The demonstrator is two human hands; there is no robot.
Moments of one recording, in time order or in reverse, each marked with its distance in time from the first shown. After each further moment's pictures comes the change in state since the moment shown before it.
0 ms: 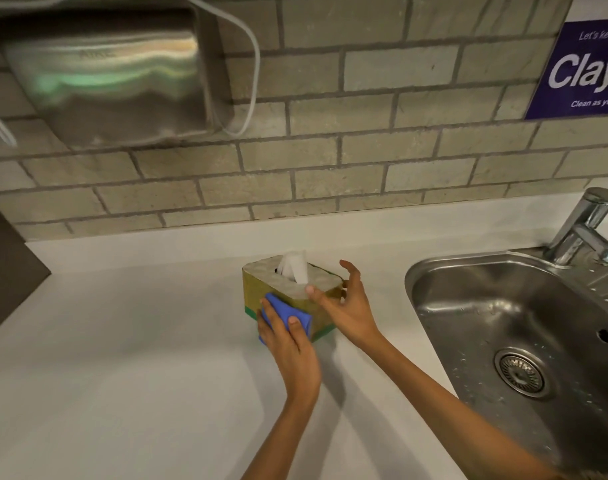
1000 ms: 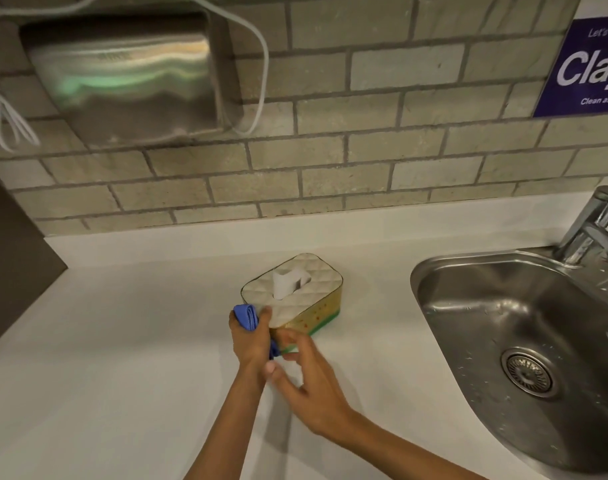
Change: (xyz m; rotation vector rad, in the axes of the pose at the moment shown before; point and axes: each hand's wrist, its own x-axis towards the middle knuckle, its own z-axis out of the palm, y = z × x) left_hand 0.055 -0.020 -0.053 -0.186 0.036 -0.415; right_hand -0.102 0.019 0.055 -0.102 -0.231 -0.316
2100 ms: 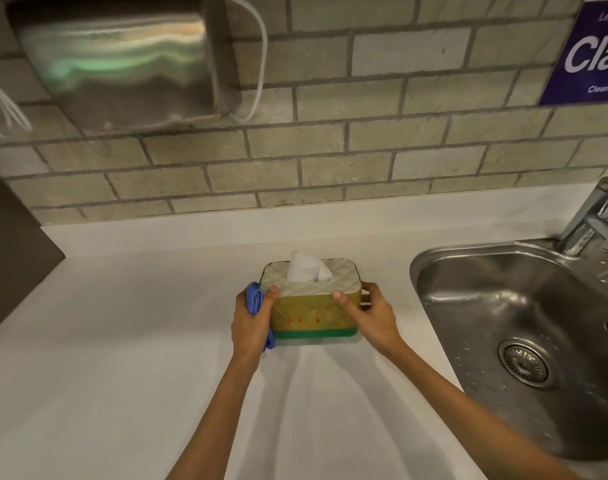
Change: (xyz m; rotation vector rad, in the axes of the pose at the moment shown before) left_hand -0.004 0.011 -0.005 0.227 -0.179 0.135; right_hand 0.052 0.051 -0.091 0.069 0.238 0.414
